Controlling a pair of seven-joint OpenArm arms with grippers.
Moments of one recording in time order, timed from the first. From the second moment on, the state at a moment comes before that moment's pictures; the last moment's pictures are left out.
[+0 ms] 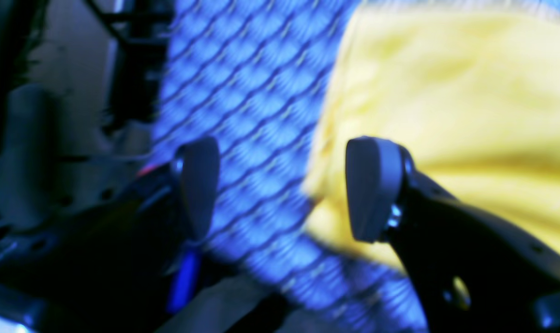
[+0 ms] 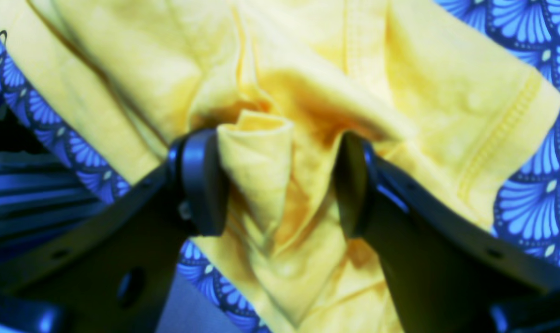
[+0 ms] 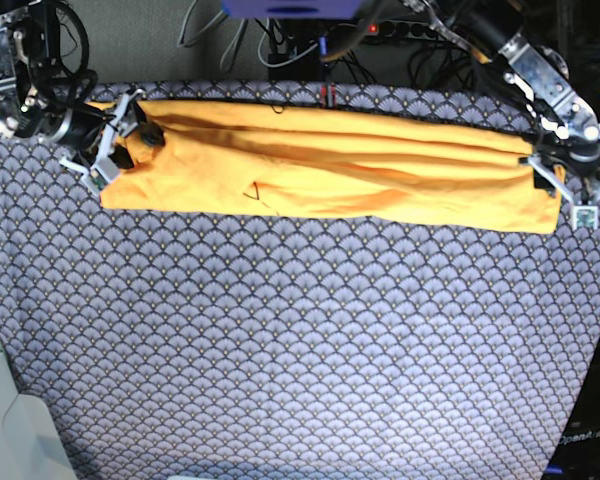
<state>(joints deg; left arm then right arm) -2.3 4.5 -53.5 96.6 32.1 -40.7 32.1 -19.3 32.5 0.8 90.3 29.6 39.9 -32.5</state>
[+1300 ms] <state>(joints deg) -8.0 0.2 -55.7 74.7 26.6 -39.8 25.5 -19.2 32.4 0.6 90.3 29.7 39.9 -32.5</state>
